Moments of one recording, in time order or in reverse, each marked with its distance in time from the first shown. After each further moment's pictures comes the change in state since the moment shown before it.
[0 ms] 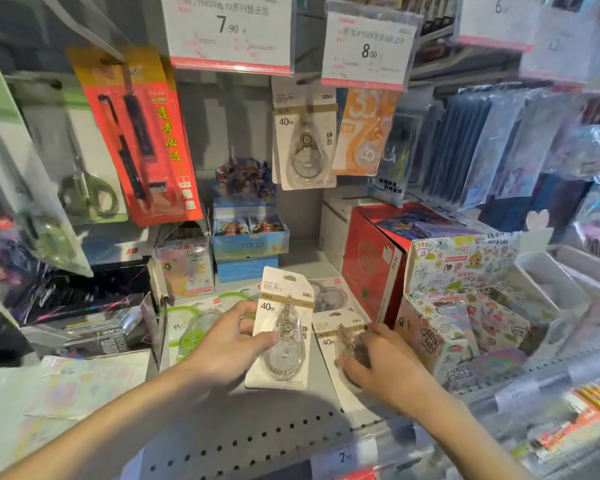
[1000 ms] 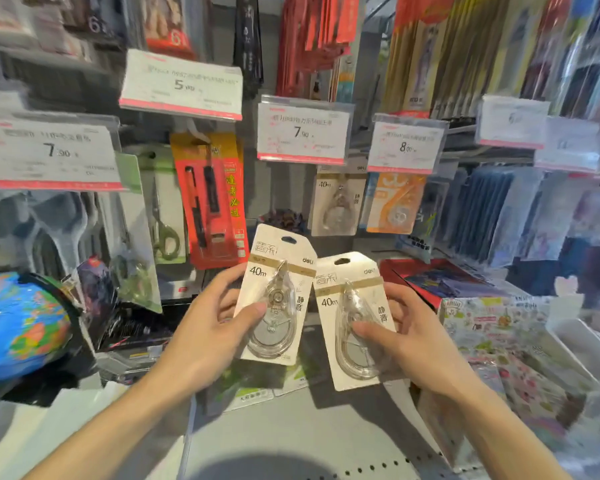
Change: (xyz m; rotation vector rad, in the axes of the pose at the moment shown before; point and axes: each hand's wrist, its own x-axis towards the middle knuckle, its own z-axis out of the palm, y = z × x) left_hand -0.046 0.057 -0.075 -0.083 0.295 0.489; right_hand 0.000 -0.050 -0.086 0.974 0.206 -0.288
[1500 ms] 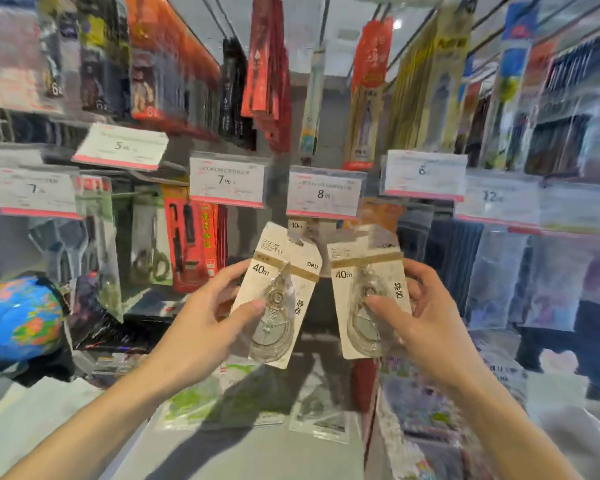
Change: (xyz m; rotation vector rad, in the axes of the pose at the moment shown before) left_hand 0.003 0.076 0.091 0.218 0.189 0.145; right_hand 0.062 -0.019 -0.118 0.148 -0.084 -0.318
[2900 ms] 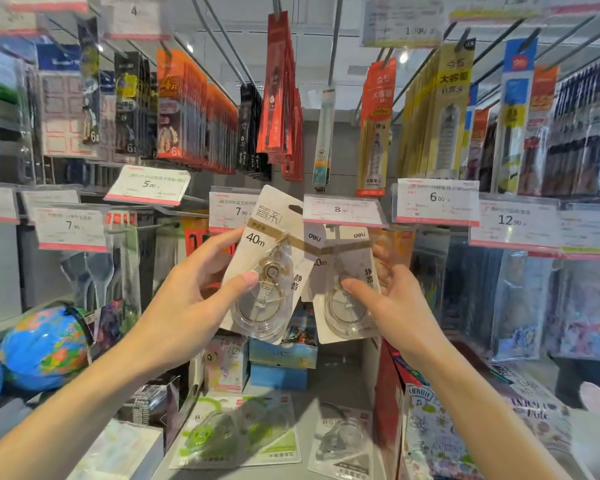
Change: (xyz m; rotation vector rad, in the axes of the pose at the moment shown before) left_hand 0.023 0.039 -0.044 0.057 0.072 0.253; right_hand 0.057 -0.015 0.048 -0.014 -0.023 -0.061
